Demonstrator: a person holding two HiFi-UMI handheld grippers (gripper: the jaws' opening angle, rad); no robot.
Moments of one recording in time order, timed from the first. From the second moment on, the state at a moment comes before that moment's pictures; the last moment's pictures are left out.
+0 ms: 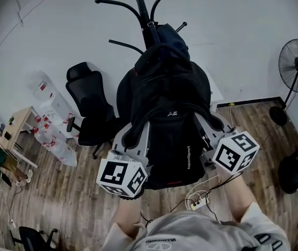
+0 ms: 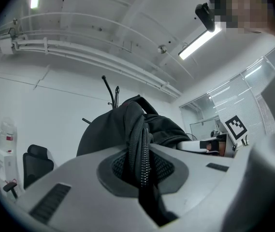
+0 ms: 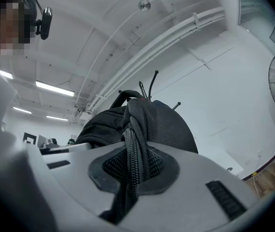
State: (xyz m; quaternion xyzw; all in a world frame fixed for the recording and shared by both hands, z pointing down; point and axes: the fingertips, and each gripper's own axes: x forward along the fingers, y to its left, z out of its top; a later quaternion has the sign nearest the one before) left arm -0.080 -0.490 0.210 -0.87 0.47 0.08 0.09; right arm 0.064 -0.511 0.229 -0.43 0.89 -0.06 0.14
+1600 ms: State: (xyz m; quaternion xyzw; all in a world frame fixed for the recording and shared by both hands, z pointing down) left arm -0.090 -0.616 0.285 -0.86 0.50 0.05 0.04; right arm 0.052 -0.615 0.297 -0.49 0.86 -0.09 0.11
